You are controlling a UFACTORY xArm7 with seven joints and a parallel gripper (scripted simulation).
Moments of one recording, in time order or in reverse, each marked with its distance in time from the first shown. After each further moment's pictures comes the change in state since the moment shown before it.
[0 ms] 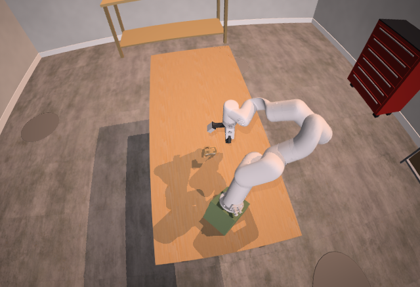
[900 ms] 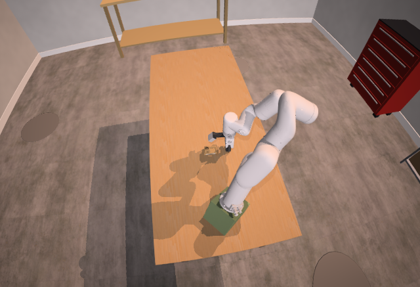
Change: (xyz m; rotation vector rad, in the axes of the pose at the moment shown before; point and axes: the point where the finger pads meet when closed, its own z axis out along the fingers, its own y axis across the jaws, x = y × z) arm -0.004 -0.005 0.087 0.005 -0.003 -0.001
